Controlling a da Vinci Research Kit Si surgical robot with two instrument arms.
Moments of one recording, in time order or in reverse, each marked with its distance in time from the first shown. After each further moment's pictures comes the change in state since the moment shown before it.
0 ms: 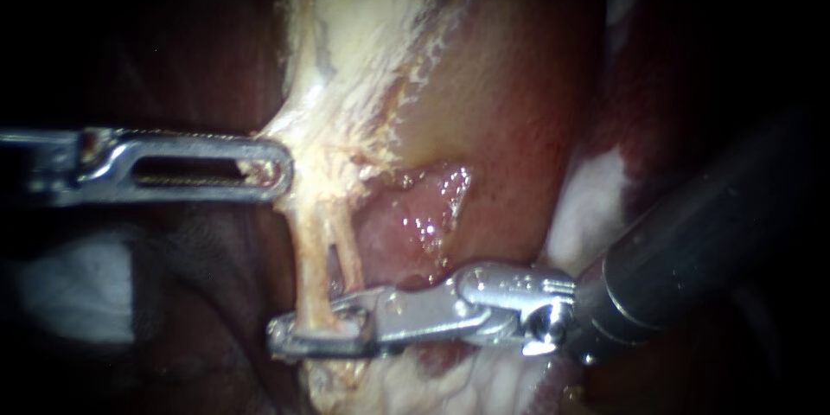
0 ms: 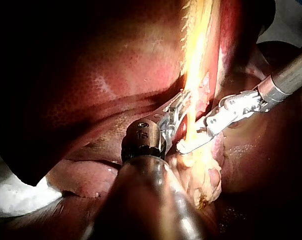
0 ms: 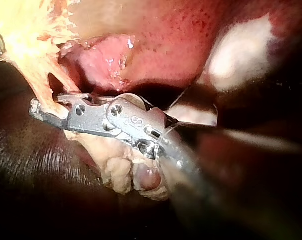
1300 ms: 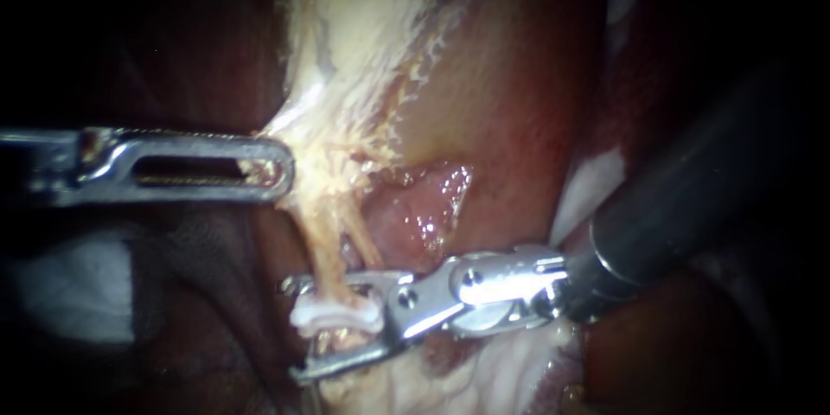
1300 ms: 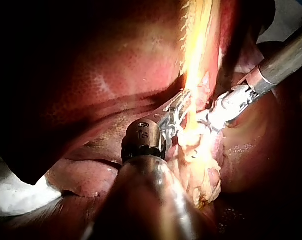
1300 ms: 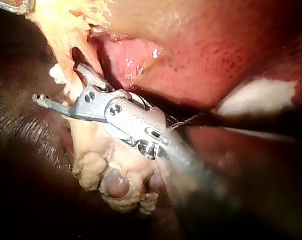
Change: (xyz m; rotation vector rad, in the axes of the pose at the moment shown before) right arm 0.000 0.001 -0.002 -0.036 0.102 -0.258; left arm 0.000 0.000 0.000 -0.001 -0.001 -0.001
